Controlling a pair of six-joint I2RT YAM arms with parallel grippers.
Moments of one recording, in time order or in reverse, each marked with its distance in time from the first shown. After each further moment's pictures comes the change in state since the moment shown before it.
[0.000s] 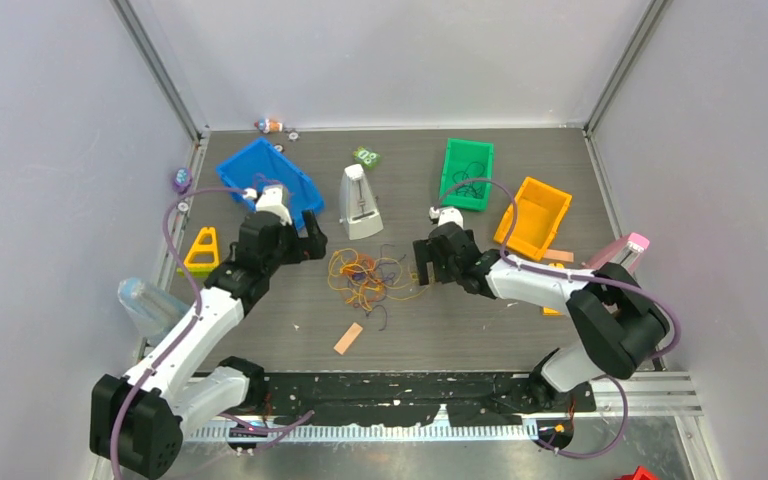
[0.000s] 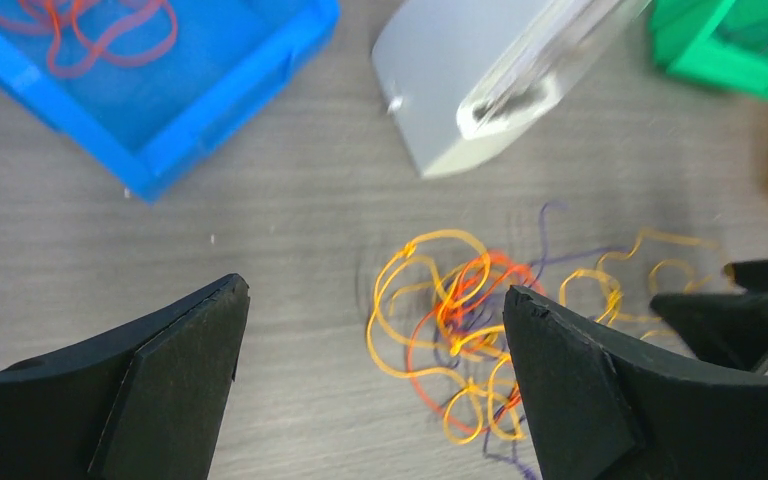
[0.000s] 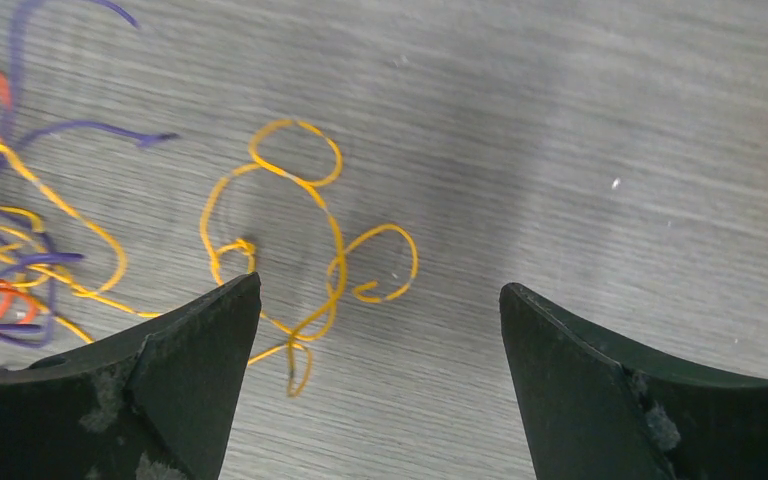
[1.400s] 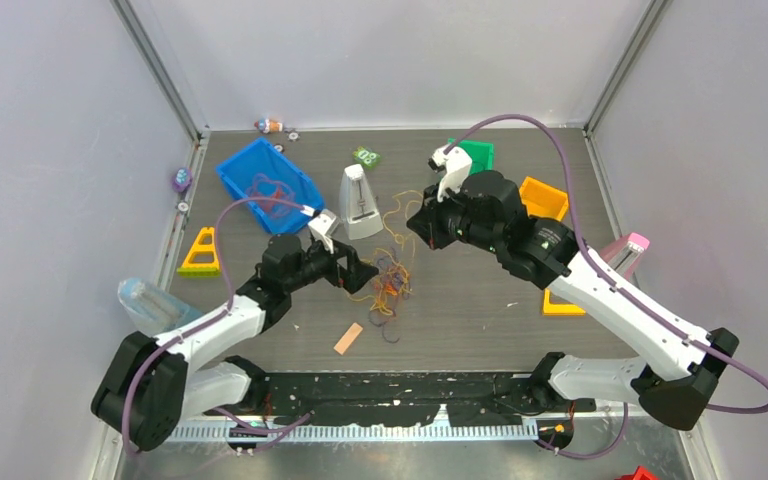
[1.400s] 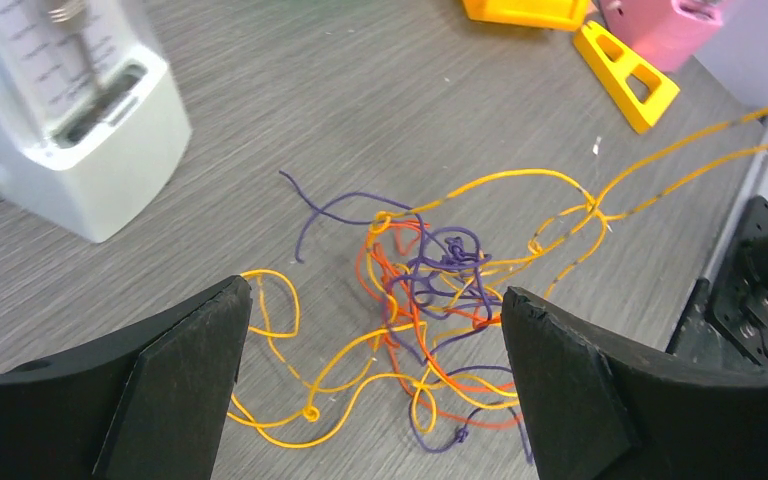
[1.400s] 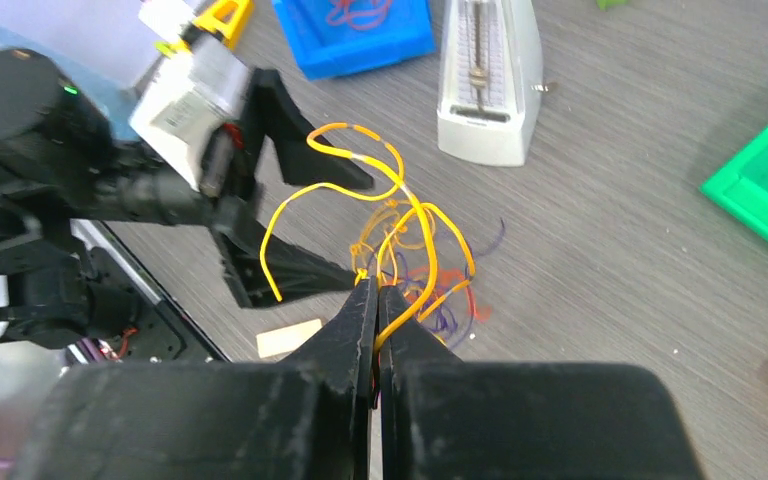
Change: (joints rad) left arm -0.164 0.117 -0.292 0.617 0.462 0.147; right arm 0.108 -0.309 0.517 -0.428 -0.243 -0.069
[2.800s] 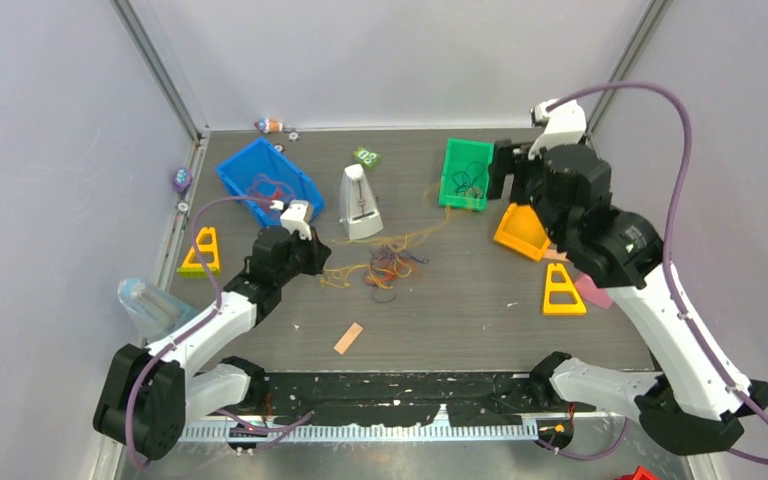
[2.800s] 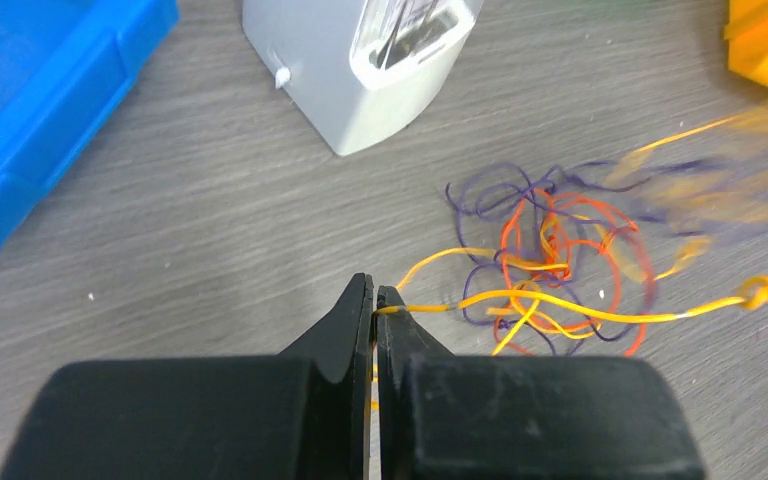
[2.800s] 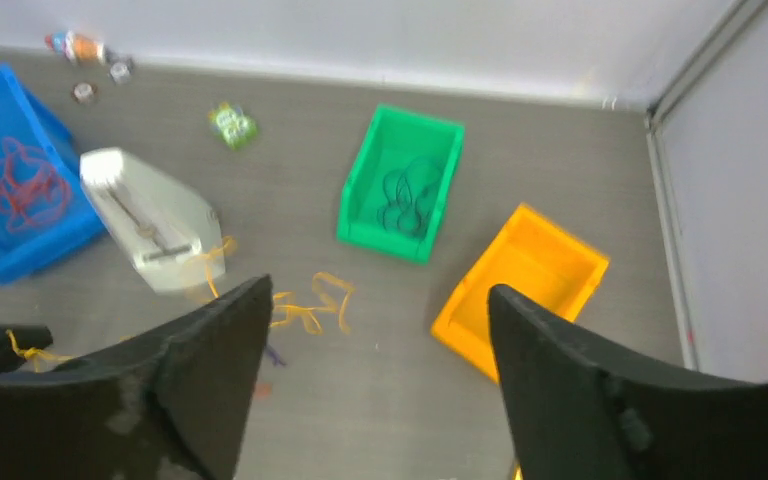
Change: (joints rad) left arm 0.104 -0.004 0.085 -0.248 -0.282 -0.042; right arm -0.182 -0.051 0.368 -0.243 0.510 -0.147
